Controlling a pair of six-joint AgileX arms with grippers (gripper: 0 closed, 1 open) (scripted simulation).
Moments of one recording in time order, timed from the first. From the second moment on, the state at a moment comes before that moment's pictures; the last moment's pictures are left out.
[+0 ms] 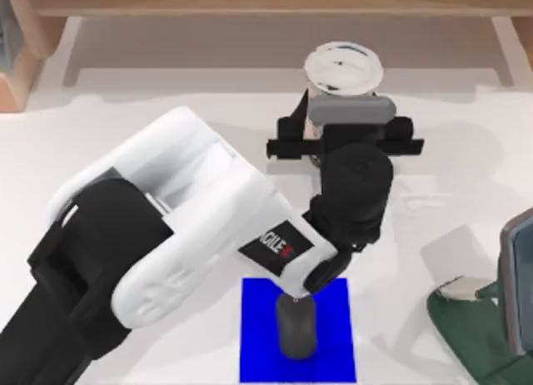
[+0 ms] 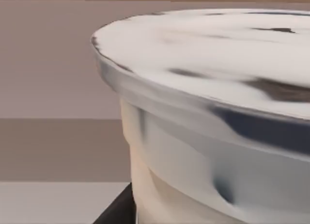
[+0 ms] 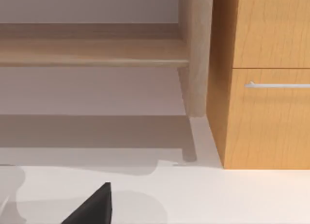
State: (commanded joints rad) left arm -0.88 2.51 1.38 1.15 -0.83 0.00; right arm 0.00 0.00 0.00 0.00 0.00 0.00
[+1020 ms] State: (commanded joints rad) left arm -0.89 2.48 1.37 1.12 -0.83 0.01; right arm 0.00 0.00 0.00 0.00 0.00 0.00
